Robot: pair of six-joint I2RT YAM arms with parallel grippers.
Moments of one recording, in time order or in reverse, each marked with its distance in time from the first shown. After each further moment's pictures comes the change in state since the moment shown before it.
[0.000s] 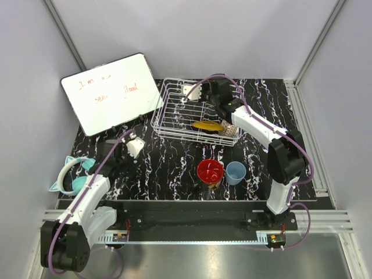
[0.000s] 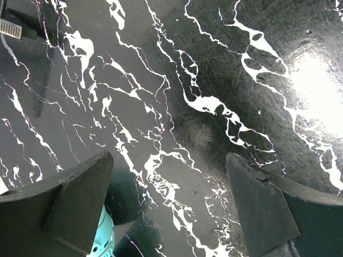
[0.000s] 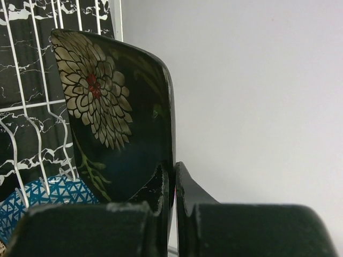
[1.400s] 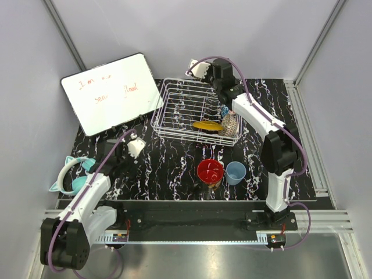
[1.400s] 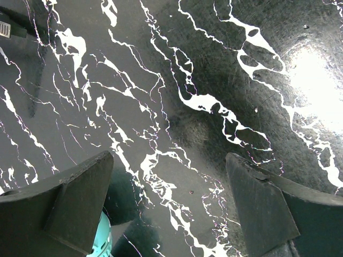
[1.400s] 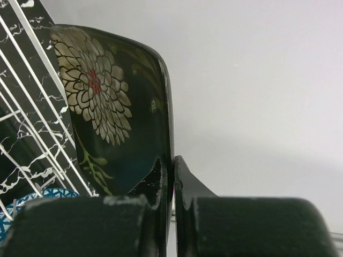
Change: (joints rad) left arm -0.006 0.024 0.005 -0.006 0.000 0.000; right arm -0.069 0.139 0.278 -0.071 0.110 0.250
